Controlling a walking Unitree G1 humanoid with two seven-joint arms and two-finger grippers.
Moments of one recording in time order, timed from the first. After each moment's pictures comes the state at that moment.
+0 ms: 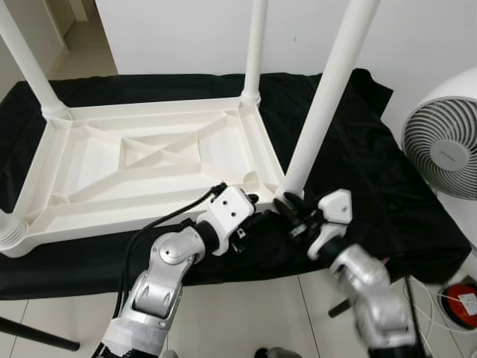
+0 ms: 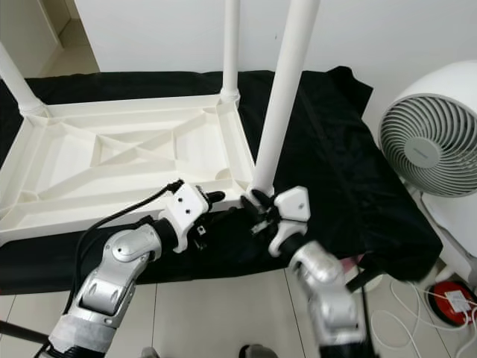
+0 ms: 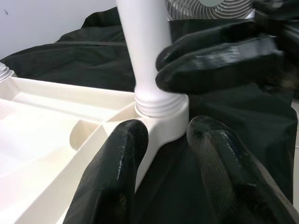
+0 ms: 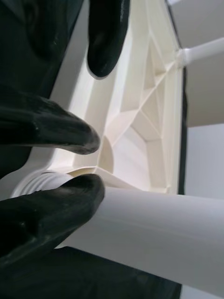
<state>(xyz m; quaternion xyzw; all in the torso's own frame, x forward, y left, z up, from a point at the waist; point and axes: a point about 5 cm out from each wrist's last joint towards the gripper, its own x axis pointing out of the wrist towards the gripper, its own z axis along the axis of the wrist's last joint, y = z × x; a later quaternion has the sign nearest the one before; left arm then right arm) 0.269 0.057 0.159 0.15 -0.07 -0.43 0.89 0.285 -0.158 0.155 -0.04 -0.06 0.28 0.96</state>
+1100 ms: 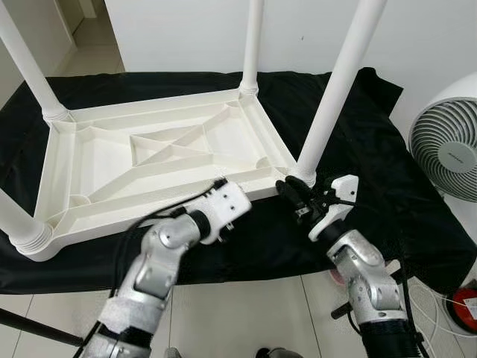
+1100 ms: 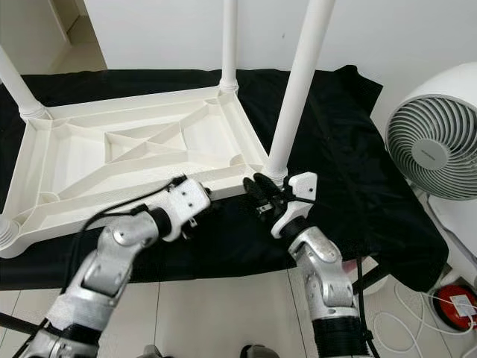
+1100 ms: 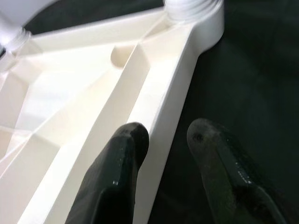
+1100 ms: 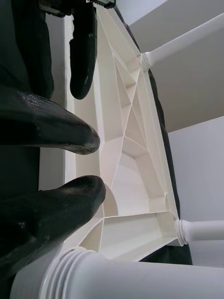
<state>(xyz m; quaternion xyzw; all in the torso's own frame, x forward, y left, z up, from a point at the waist) 0.302 0.077 0.154 0.29 0.01 -0.37 0.88 0.284 -0.142 0.147 0.08 -0.07 0.28 0.95</state>
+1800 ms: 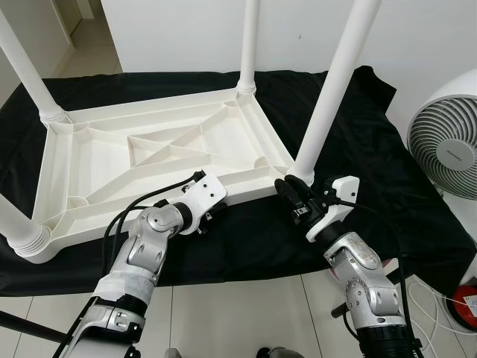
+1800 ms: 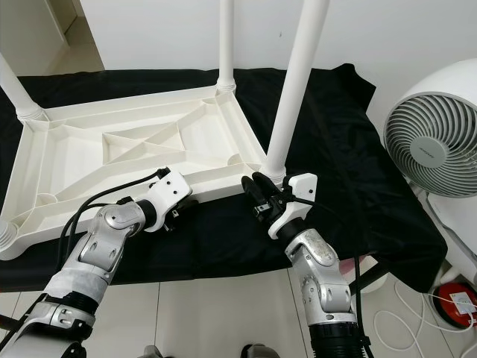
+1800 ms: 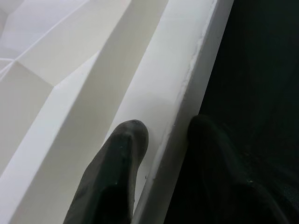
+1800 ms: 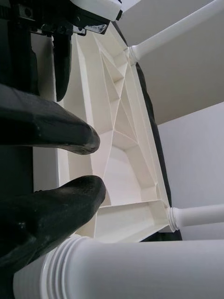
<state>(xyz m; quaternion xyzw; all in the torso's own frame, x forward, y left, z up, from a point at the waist) 0.331 0.108 0.129 0.29 0.09 -0.34 0.89 0.281 -0.140 0.154 0.09 -0.09 0.26 0.96</state>
